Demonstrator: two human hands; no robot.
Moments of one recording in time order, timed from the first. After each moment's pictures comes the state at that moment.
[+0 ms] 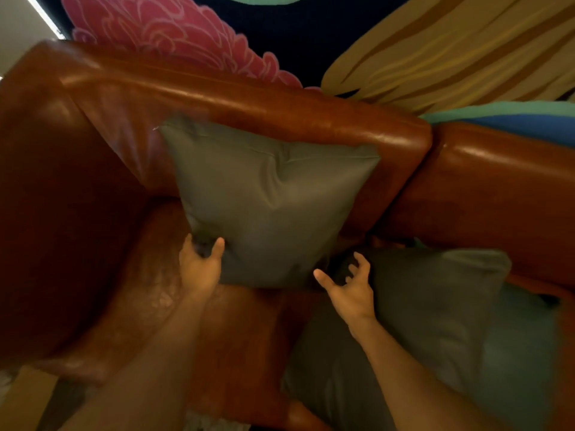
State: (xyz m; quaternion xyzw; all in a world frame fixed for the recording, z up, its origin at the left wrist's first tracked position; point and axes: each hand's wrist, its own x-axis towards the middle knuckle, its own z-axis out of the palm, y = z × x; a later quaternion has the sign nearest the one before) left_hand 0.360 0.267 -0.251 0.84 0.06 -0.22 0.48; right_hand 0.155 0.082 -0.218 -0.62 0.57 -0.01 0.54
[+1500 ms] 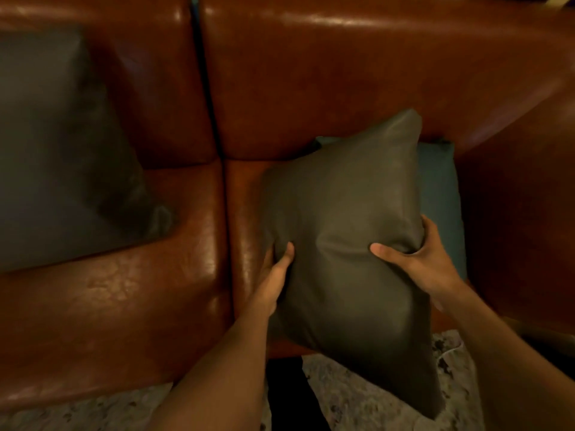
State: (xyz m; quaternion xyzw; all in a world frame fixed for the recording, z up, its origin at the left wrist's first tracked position) left_hand -0.056 0.039 -0.341 0.62 0.05 -0.63 0.47; right_hand -0.233 -0.108 -0.166 -0.54 0.69 -0.05 0.48
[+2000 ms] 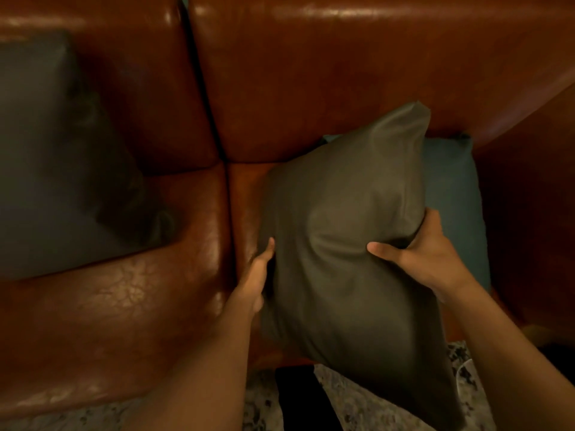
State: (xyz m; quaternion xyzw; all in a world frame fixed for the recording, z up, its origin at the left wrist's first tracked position) left_hand -0.025 0.026 -0.329 0.61 0.14 -0.63 0.45; right_hand -0.219 -0.128 -0.178 -0.61 0.65 -0.02 0.45
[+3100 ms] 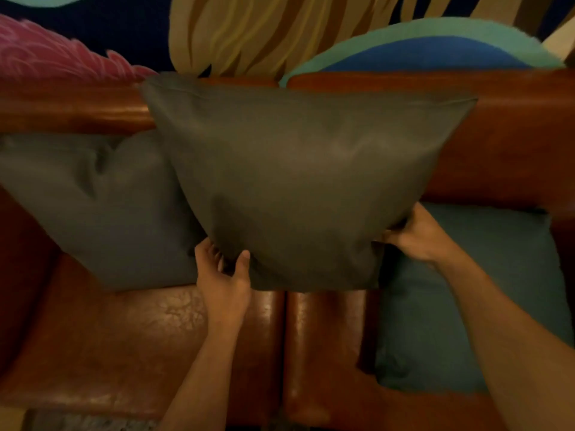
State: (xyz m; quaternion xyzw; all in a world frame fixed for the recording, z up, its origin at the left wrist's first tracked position) left_hand 0.093 0.061 -0.207 0.78 -0.06 -0.15 0.60; right_hand -0.081 -0.198 -0.195 -0.71 0.43 -0.08 0.55
